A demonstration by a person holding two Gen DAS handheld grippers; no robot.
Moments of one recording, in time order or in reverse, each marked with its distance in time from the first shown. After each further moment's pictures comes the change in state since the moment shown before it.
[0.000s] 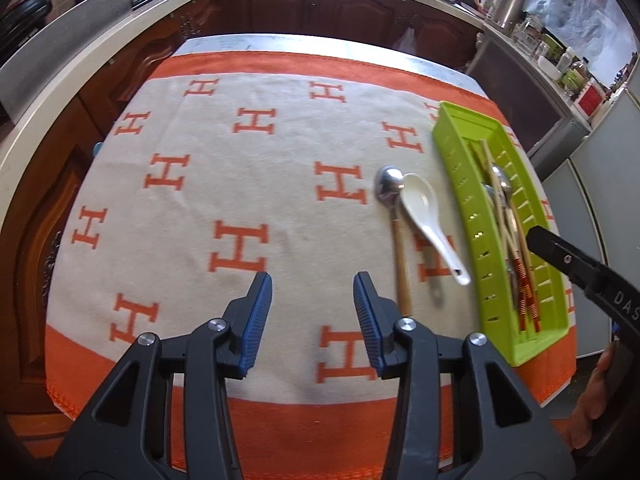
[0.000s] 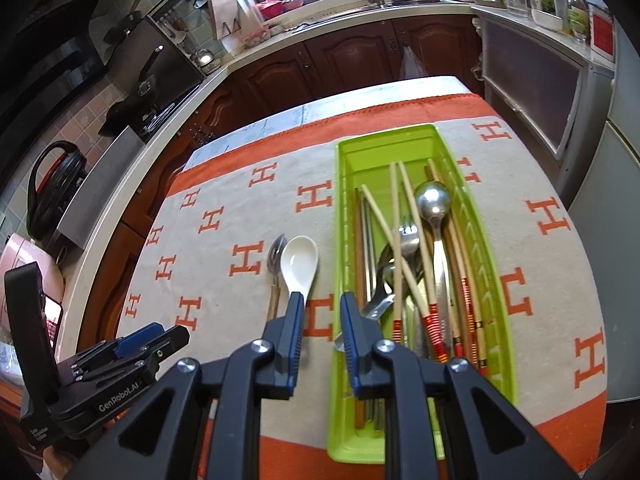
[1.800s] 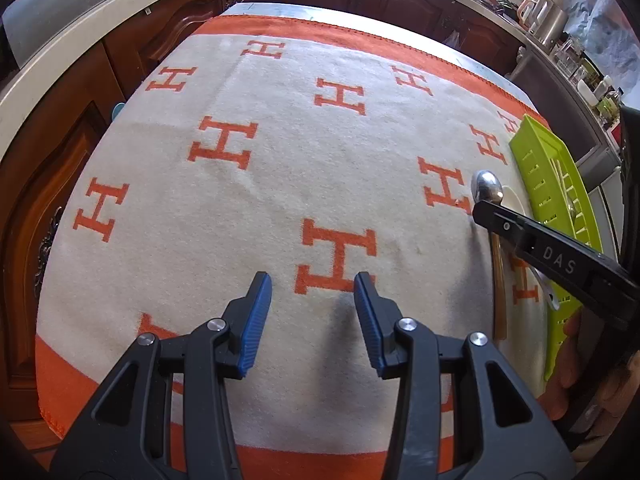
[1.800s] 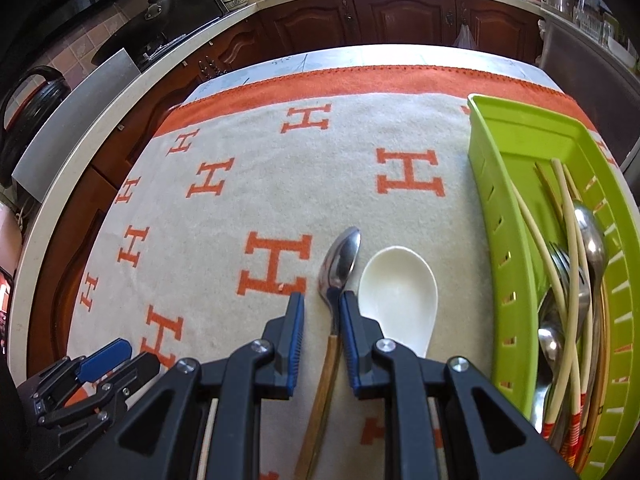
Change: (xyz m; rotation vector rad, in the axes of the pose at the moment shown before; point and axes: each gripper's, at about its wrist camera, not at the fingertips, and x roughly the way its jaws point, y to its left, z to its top) left arm 0.060 0.069 0.008 -0.109 0.035 0.025; right arm 0.136 0.067 0.020 -0.162 0.121 -0.058
